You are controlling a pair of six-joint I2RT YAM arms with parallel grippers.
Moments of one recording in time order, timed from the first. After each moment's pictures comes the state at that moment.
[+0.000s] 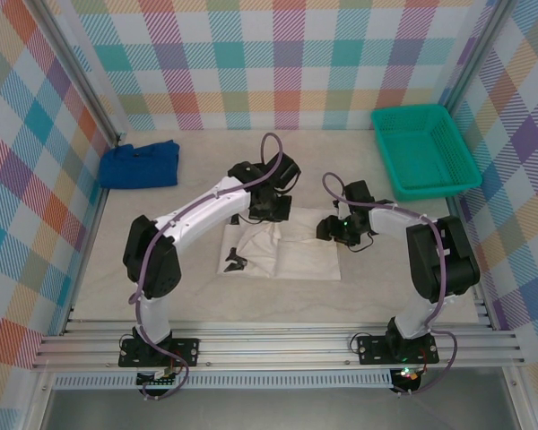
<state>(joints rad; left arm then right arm) -0.77 1.92 1.78 -1.06 -0.06 -0.58 0.29 1.70 0.92 -0.44 -0.38 0.39</state>
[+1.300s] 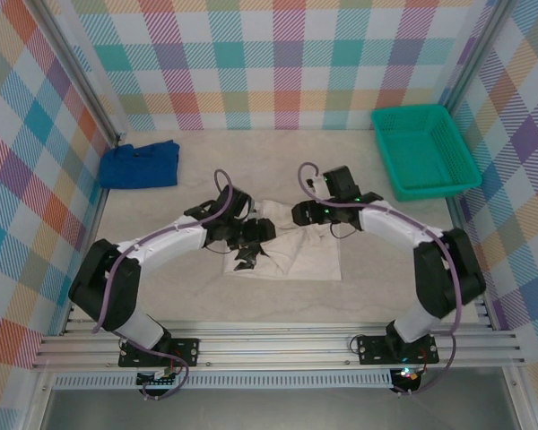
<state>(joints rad) -0.62 1.56 0.98 -0.41 0.28 -0.76 0.47 1.64 1.08 -0.34 -0.29 0.20</state>
